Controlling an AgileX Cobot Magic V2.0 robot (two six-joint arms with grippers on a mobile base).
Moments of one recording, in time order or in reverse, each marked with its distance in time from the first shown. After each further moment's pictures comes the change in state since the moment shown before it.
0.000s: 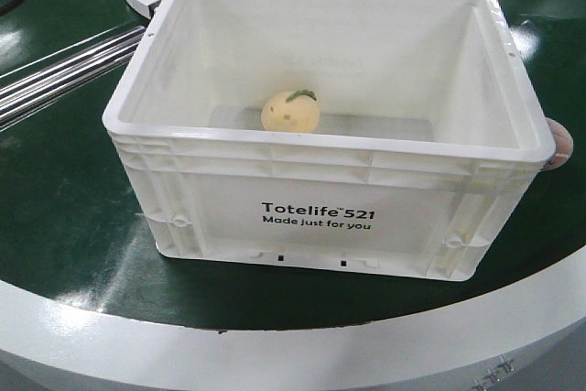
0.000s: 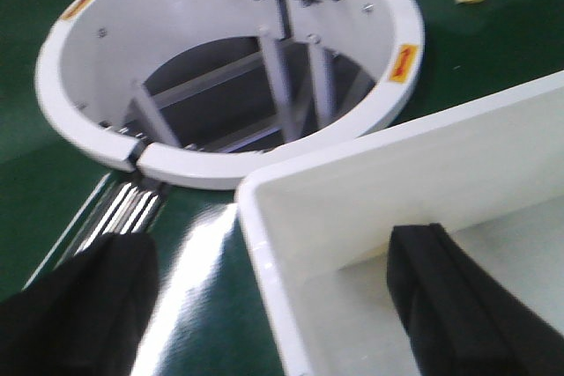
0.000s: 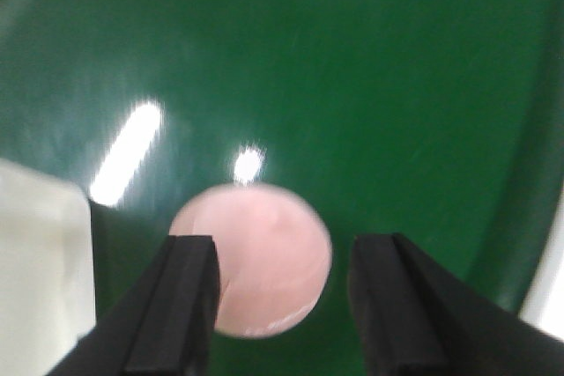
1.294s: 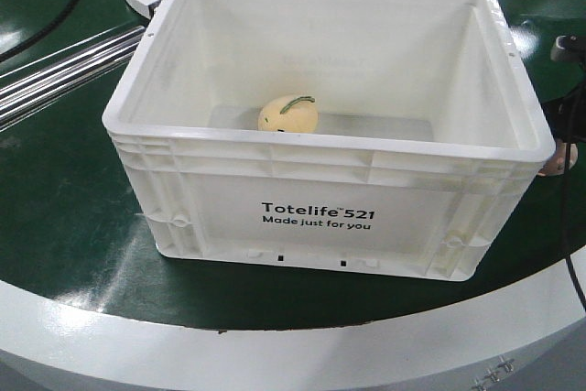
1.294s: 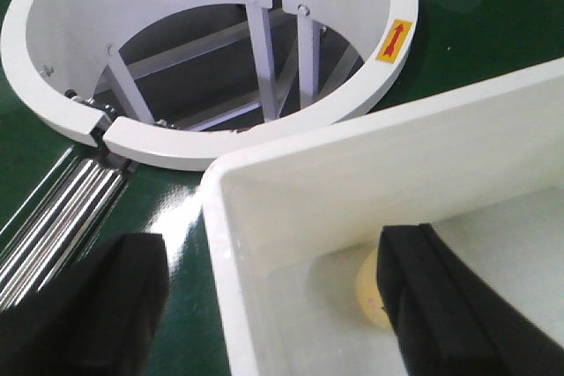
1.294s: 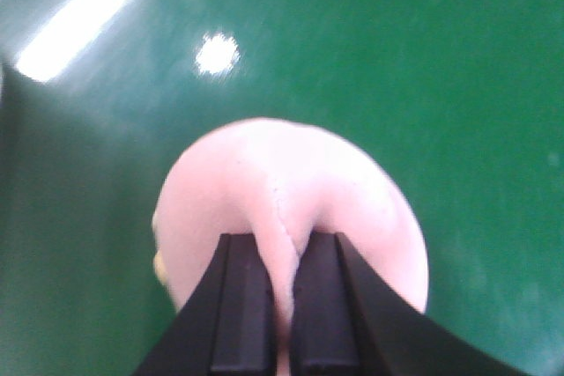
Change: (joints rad) left arm 0.001 0.051 0.000 -0.078 -0.036 -0.038; right arm 0.083 0.224 -0.015 -0.051 -0.032 -0.226
